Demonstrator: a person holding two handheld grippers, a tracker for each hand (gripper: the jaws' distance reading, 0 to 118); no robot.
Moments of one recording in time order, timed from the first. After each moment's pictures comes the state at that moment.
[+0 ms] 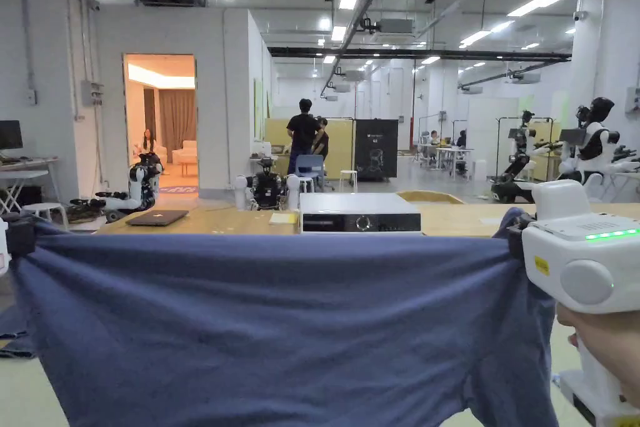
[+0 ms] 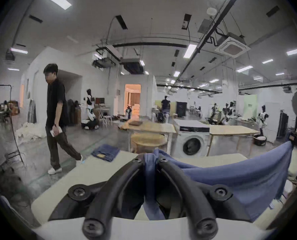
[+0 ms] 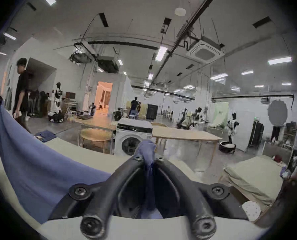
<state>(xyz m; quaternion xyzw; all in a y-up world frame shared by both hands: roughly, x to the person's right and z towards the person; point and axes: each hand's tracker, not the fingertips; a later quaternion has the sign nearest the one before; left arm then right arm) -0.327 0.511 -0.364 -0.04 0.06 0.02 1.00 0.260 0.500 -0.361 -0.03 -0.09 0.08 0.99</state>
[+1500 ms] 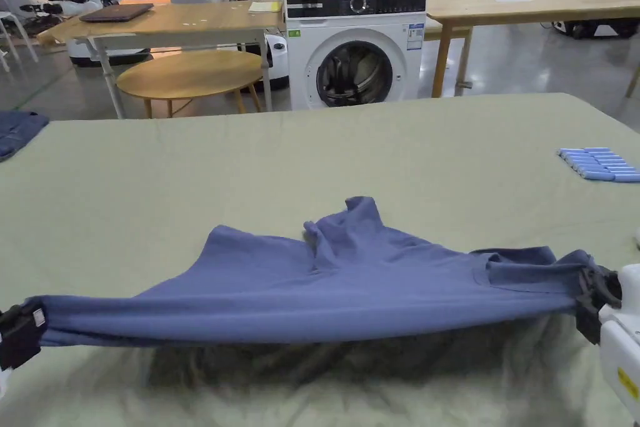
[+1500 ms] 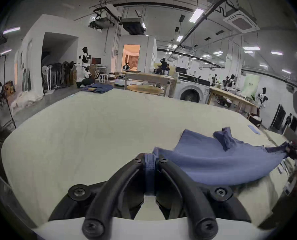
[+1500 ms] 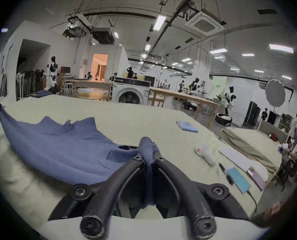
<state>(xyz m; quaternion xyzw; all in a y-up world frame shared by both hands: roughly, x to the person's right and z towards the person) -0.313 0.182 -0.296 -0.21 0.01 0.08 0.97 0.288 0.171 -0.246 -0.16 -0.11 0.06 0.98</state>
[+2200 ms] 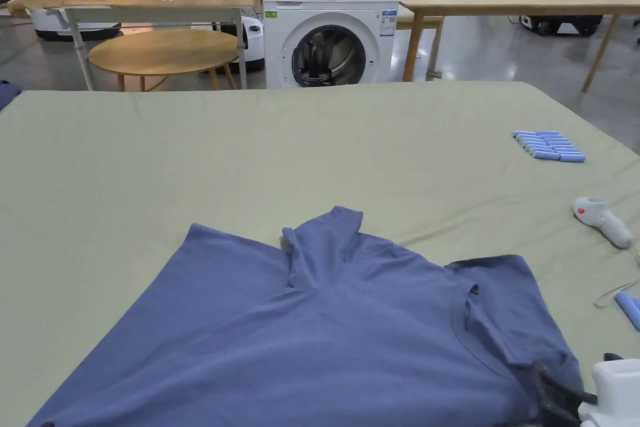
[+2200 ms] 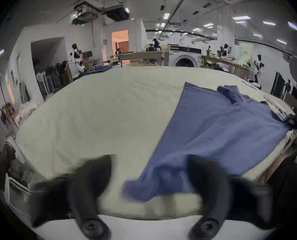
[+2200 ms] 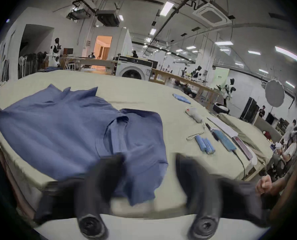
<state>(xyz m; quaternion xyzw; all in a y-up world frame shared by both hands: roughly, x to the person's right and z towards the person) -0.300 0.117 -0.169 -0.30 -0.02 -0.02 0.95 0.287 0.109 -0.129 -0.23 -0.12 0.09 0.96</state>
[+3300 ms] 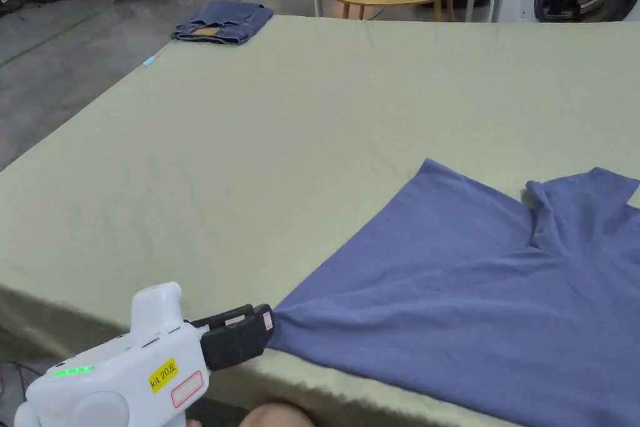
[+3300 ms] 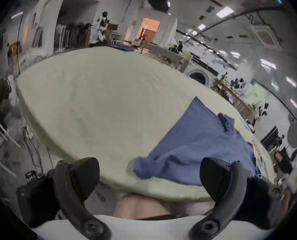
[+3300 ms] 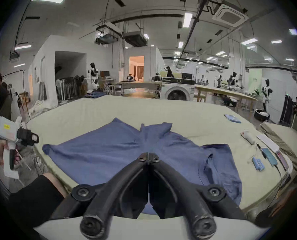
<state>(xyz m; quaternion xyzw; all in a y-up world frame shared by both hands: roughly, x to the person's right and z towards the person) -0.363 0.115 -0.162 -0.32 0.02 0.21 0.92 0.128 0.184 -0.137 -0.18 0.08 0.02 0.98</state>
